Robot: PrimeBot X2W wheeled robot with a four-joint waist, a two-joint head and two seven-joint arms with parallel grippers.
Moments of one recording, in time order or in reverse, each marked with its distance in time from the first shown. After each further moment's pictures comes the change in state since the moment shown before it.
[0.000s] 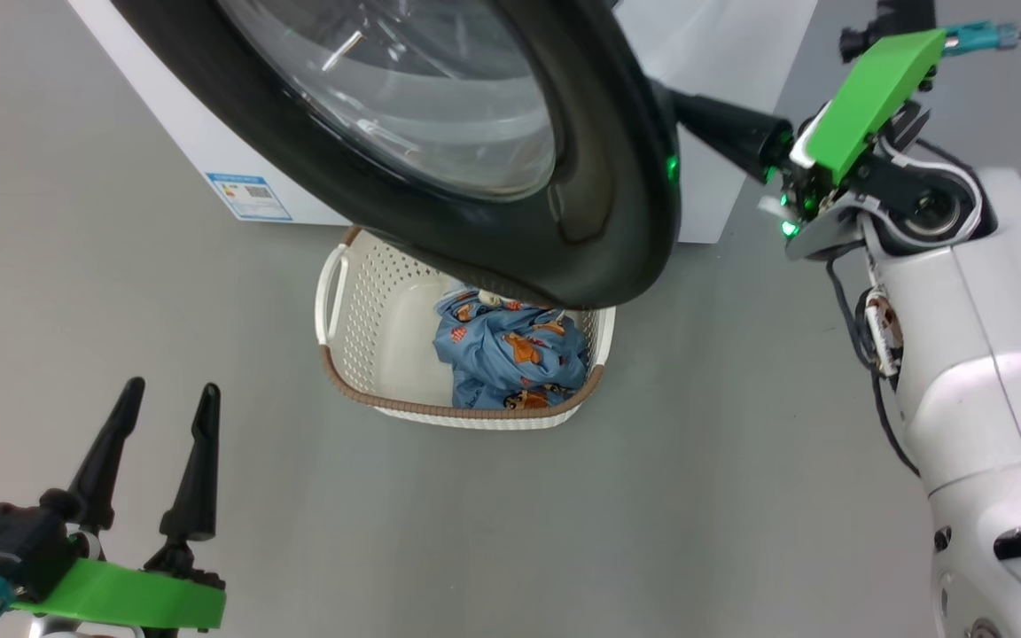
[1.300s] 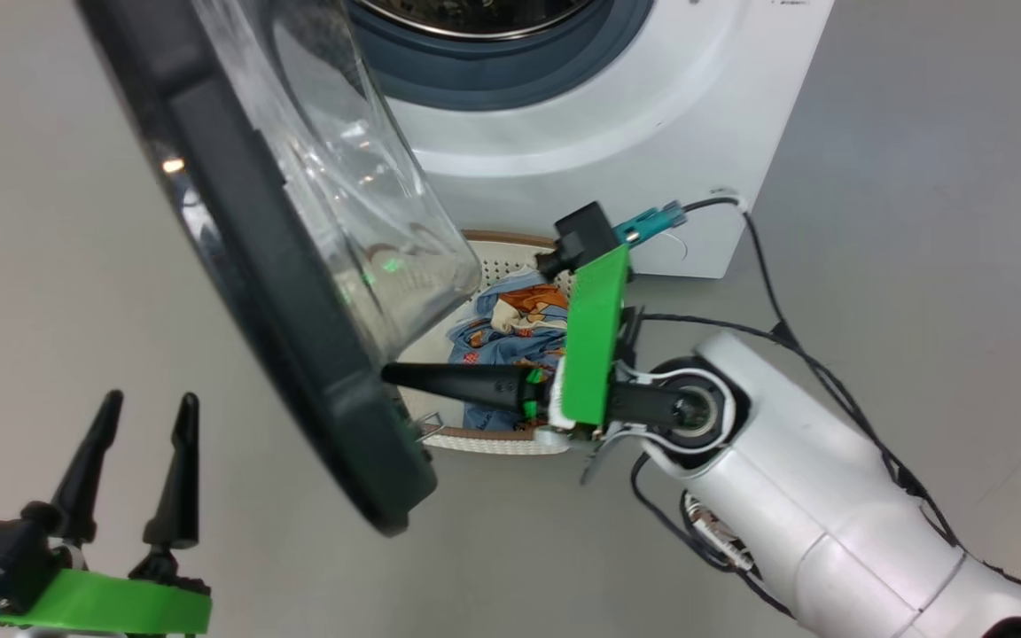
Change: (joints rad) left arm 0.022 -0.021 0.046 0.008 0.019 0.000 0.000; right arm 0.217 -0.004 0.757 -0.316 0.448 0.000 -0.117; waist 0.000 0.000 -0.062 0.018
